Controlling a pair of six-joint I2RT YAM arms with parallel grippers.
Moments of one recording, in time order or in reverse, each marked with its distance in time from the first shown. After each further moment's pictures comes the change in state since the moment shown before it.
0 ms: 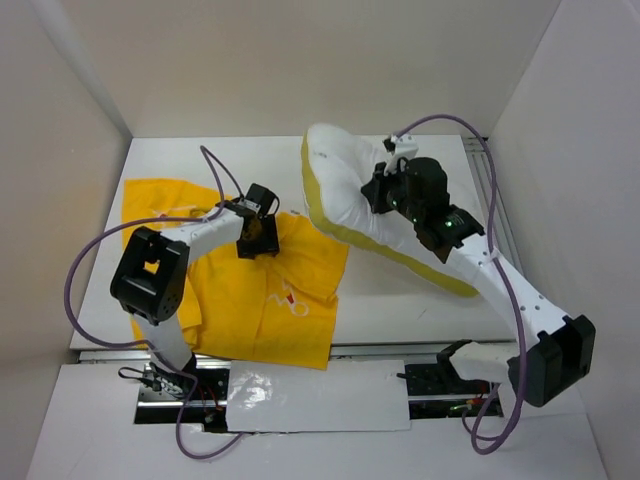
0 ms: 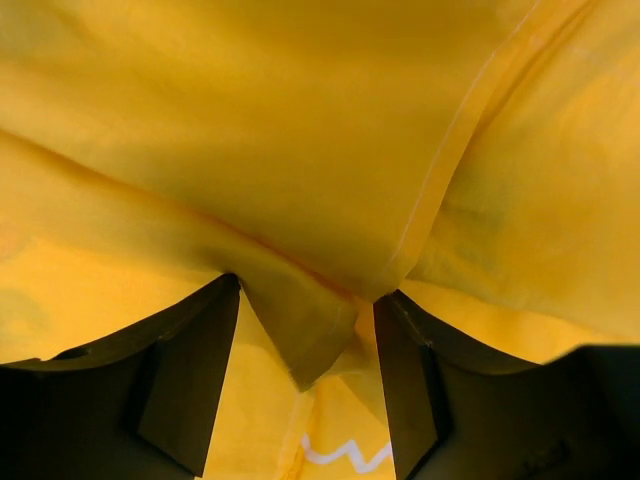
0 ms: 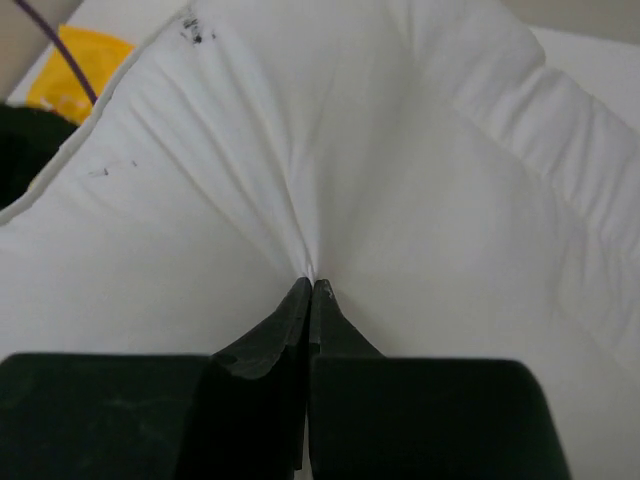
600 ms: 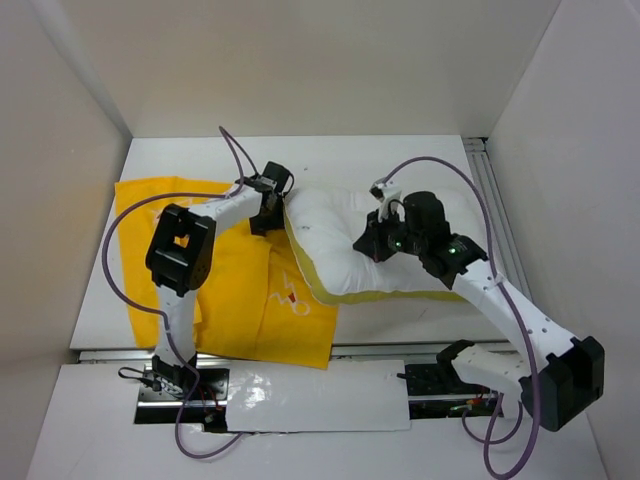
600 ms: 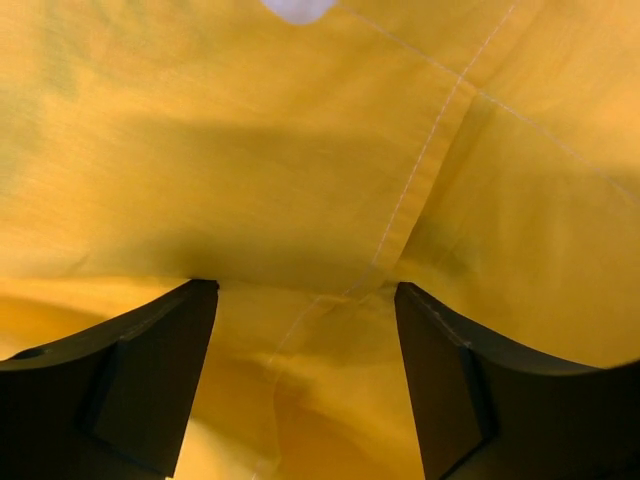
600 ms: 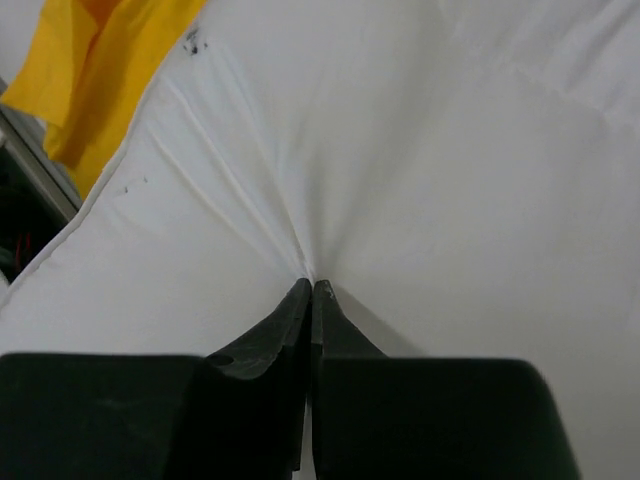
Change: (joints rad) left arm 0.012 0.304 0.386 -0.042 -0.007 0.011; right arm 0.016 -0.175 -0.266 -0.145 -0.341 -0.026
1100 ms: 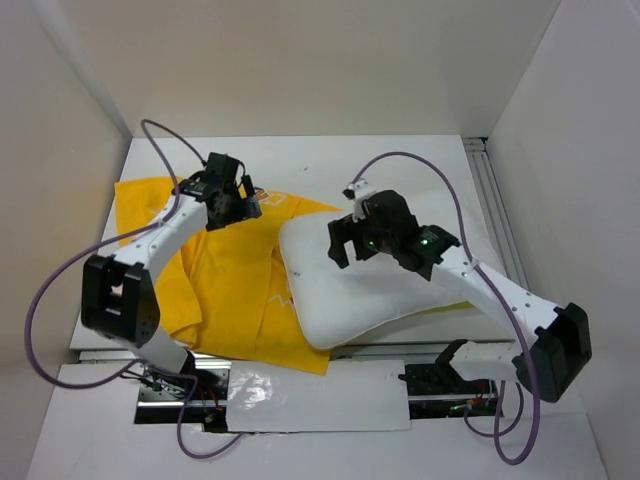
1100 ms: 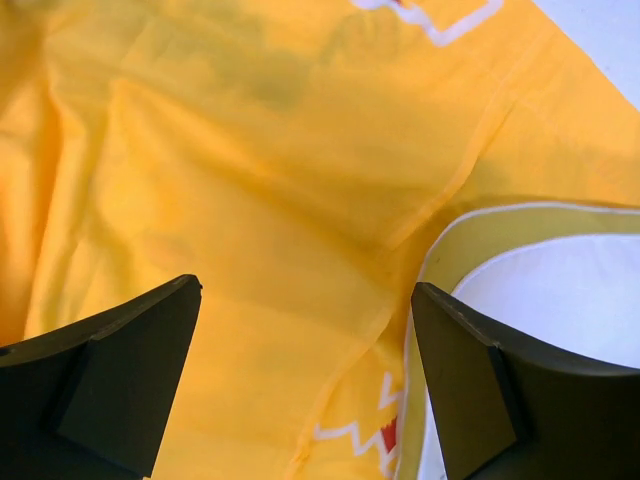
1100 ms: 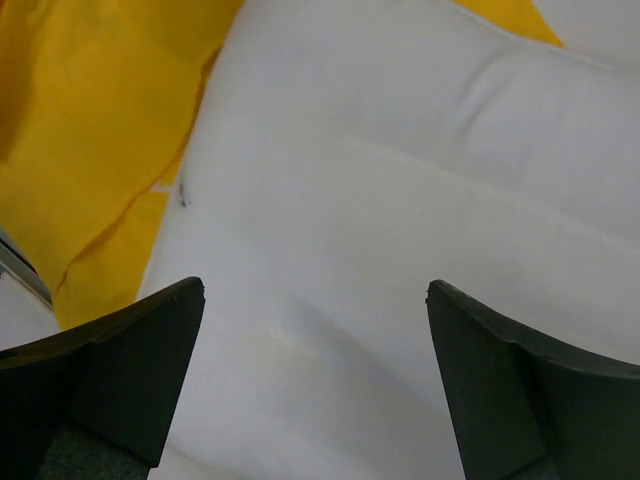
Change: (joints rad) left arm 0.121 -0.401 -0.171 -0.064 -0.016 0.018; right arm 0.156 0.117 0.062 -0.094 0.270 0.022
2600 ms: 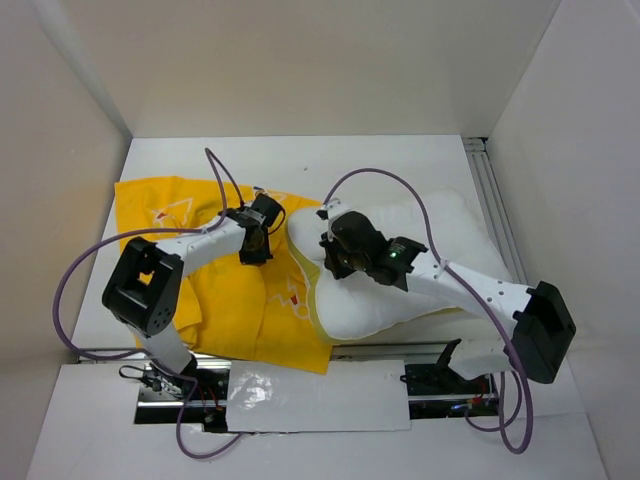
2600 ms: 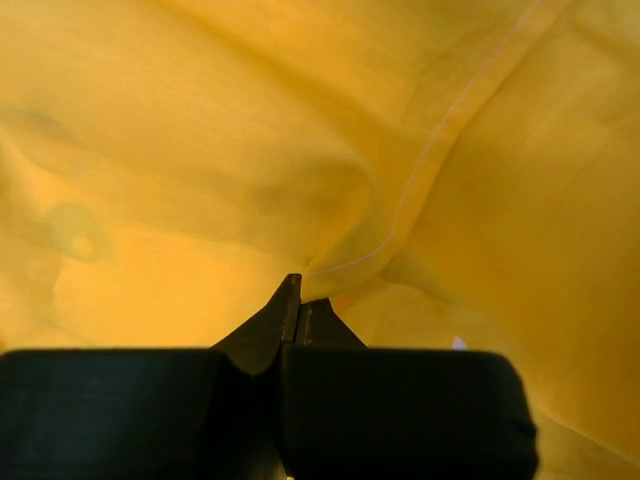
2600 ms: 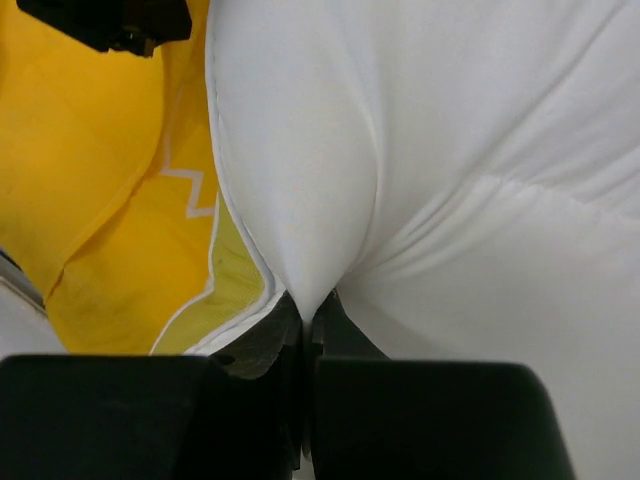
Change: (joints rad) left arm -0.211 0.040 -0.250 0.040 -0.112 -0.063; right arm 0.238 0.166 0.034 0.056 0.214 0.122
